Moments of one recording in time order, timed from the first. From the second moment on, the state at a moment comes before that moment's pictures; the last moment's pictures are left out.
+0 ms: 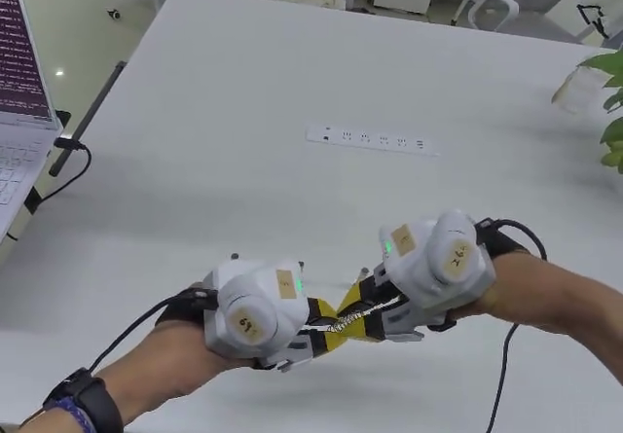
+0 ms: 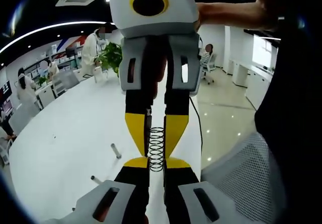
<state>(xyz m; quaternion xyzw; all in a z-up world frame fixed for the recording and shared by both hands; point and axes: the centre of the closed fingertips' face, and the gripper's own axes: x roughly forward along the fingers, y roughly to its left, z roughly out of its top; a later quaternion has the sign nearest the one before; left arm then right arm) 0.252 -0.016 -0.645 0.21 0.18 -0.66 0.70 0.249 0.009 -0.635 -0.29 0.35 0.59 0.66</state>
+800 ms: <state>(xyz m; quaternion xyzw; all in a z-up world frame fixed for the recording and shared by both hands) 0.245 -0.014 -0.661 0.20 0.20 -0.66 0.69 0.240 0.009 -0.653 -0.32 0.36 0.60 0.64</state>
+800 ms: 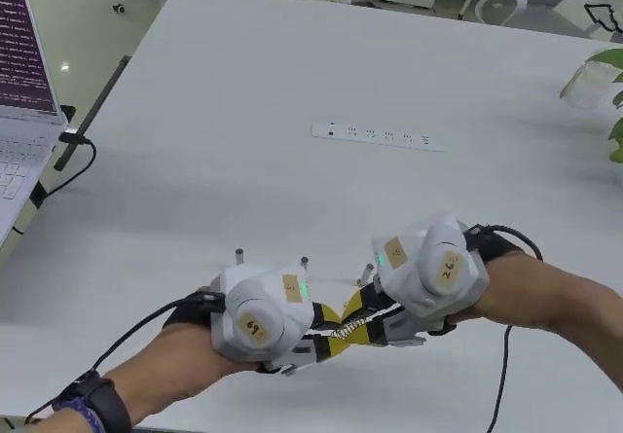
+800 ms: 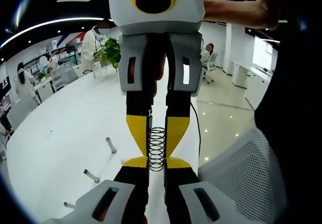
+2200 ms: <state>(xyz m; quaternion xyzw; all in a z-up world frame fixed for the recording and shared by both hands) 0.275 0.089 -0.672 0.13 0.25 -0.52 0.80 0.251 0.000 -0.676 -0.32 0.39 0.58 0.64</state>
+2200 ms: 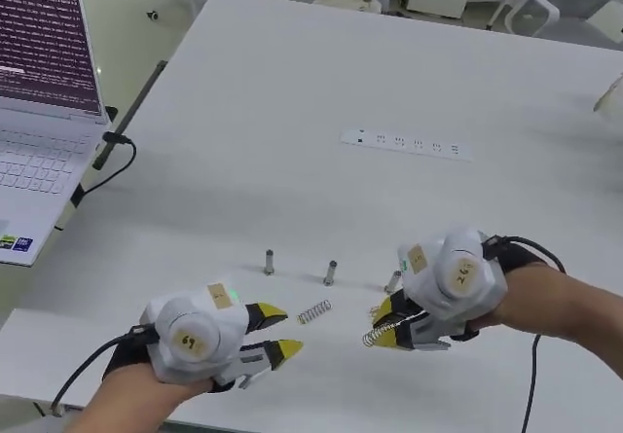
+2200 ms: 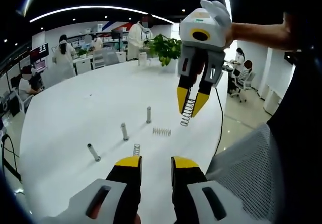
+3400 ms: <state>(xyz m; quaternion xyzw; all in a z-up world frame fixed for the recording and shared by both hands) 0.300 0.171 -0.677 0.09 0.27 -0.42 0.86 0.310 0.045 -0.684 -0.37 0.39 0.58 0.61</state>
